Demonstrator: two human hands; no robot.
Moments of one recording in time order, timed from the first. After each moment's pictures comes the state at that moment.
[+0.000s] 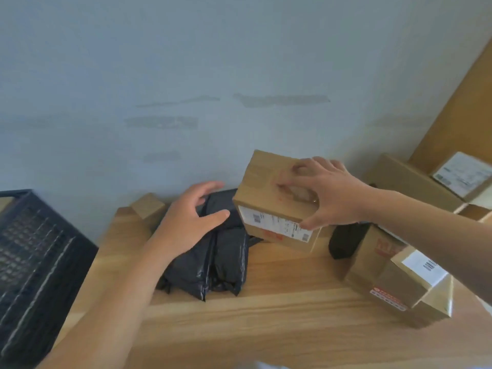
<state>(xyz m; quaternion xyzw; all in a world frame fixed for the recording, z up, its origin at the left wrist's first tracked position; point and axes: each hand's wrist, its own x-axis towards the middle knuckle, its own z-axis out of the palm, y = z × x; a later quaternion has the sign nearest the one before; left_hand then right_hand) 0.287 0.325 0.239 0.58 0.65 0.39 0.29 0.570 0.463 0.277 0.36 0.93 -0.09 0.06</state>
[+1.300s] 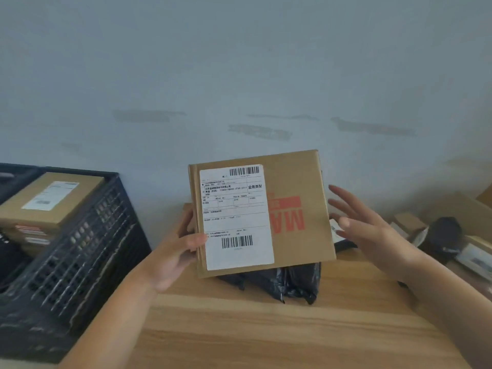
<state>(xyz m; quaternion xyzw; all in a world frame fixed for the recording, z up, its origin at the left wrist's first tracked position) 0.060 0.157 0.198 0.43 0.47 0.55 0.54 0.405 0.312 0.260 0.35 0.72 -0.55 -0.21</state>
